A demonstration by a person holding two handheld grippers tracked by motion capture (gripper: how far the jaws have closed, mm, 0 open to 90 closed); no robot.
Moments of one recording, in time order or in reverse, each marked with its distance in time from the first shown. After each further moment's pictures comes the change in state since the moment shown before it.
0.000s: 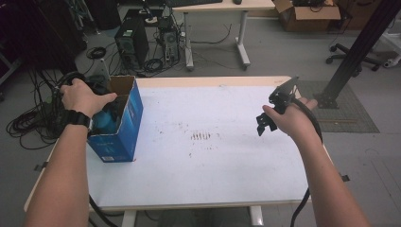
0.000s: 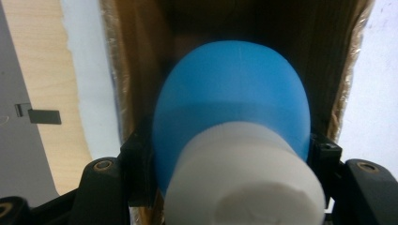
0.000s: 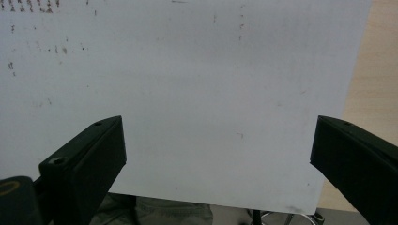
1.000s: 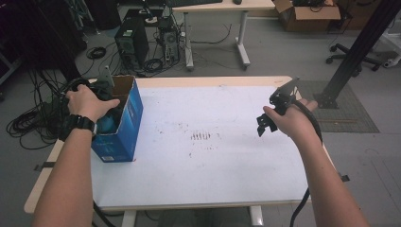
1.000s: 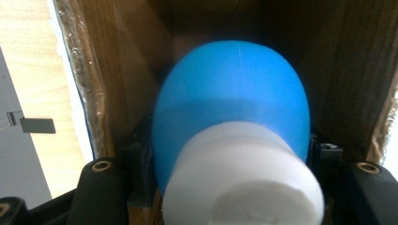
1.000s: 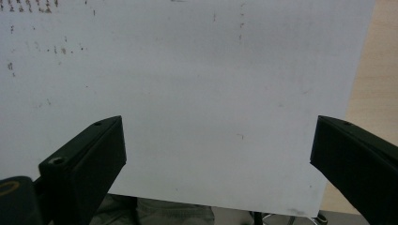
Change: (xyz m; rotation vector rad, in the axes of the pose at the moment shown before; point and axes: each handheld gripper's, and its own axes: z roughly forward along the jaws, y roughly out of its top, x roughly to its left) left arm 0.000 0.003 0.018 0.010 0.011 0.022; right arm -0.004 -0.001 0.003 0.000 0.013 0.004
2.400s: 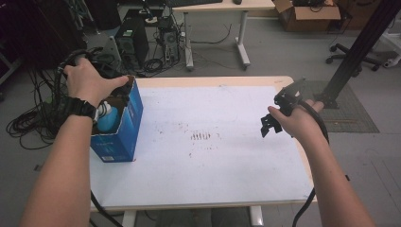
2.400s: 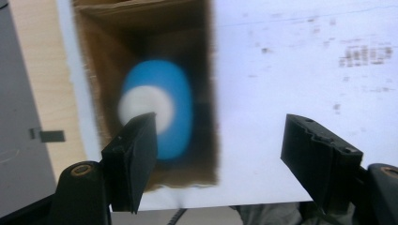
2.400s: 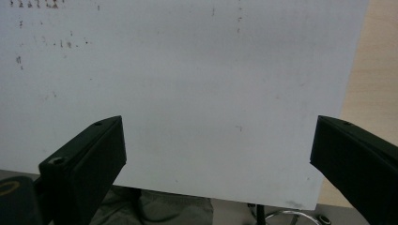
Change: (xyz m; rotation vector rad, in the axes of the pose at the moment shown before) left arm -0.057 -0.018 -0.093 -0.136 -0.027 0.080; right arm -0.005 -0.009 -0.009 -0.008 0.019 0.002
